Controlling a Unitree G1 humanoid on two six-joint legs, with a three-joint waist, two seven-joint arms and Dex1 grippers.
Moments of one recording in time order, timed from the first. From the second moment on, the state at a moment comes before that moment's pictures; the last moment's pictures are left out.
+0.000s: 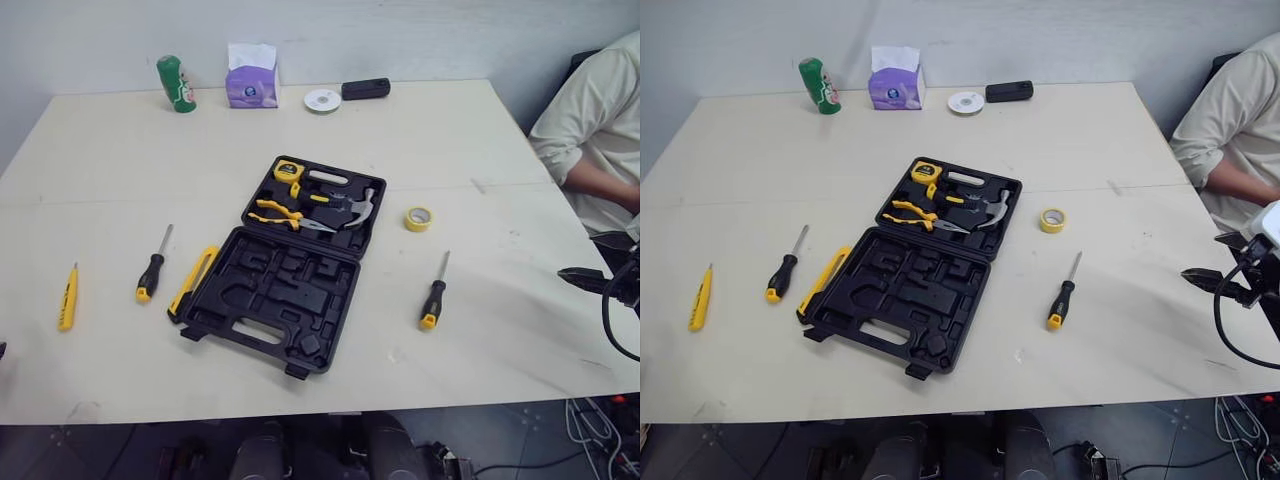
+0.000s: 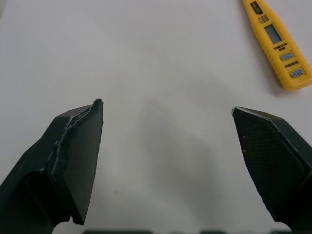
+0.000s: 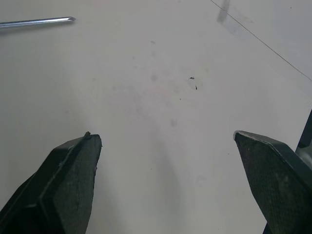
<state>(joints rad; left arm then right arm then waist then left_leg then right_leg) 0.26 0.96 0.89 0.48 -0.35 0.29 -0.75 -0.32 -1.18 -0.29 0.47 0.28 0.17 1.19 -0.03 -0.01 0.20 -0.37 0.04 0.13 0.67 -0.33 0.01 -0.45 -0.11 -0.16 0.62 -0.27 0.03</state>
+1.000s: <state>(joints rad) 0.04 0.98 0.60 0.12 -0.35 0.45 -0.76 -0.29 -1.04 -0.29 0.05 0.40 0.40 1.07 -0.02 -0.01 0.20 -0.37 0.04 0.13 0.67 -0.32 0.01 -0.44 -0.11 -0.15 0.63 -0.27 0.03</state>
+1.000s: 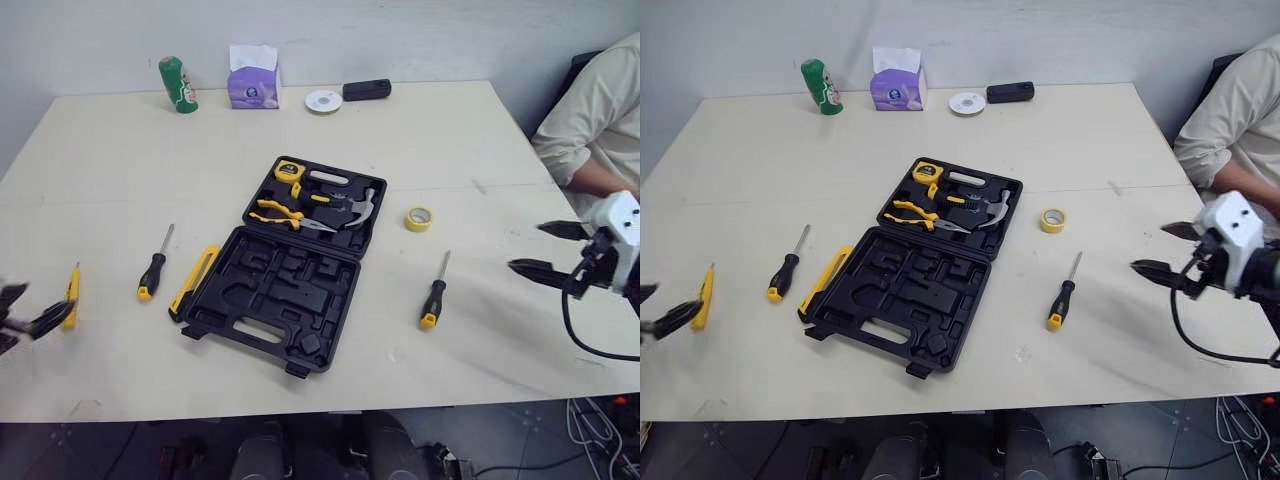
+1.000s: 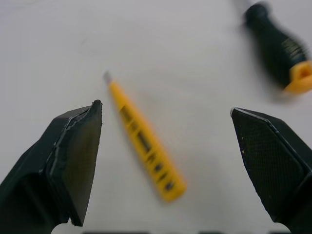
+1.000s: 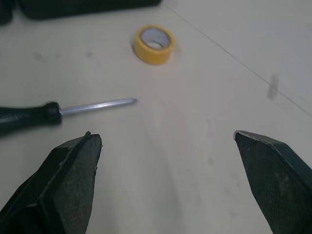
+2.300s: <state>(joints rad) -1.04 0.57 -0.14 1.00 0.06 0.14 -0.83 -0.46 -0.62 0.16 -0.08 0.18 0.54 0.80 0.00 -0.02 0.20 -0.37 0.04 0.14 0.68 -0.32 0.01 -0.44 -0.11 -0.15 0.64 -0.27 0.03</state>
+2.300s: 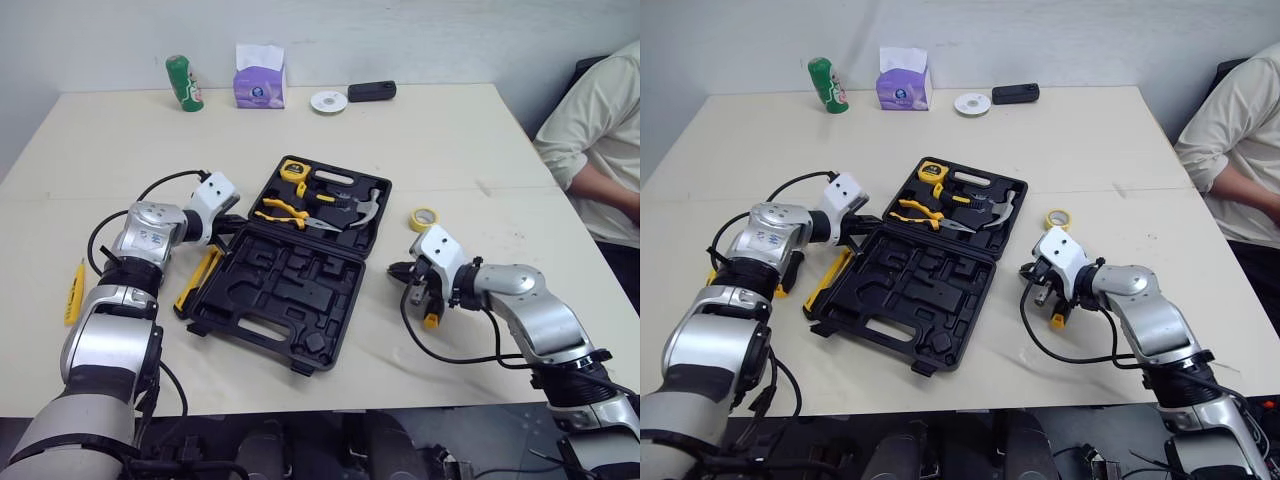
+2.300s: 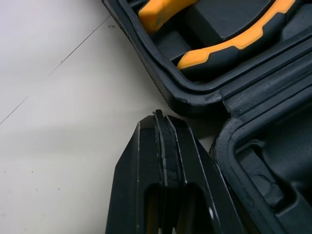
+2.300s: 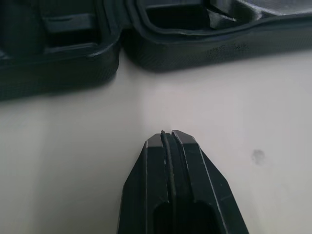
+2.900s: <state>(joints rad) -0.87 0.61 -0.15 0.63 0.07 0.28 -1.06 -0.53 -0.63 0.24 -0.07 0.10 0.54 0.88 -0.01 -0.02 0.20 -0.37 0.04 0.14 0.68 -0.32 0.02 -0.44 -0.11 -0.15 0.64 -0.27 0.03</state>
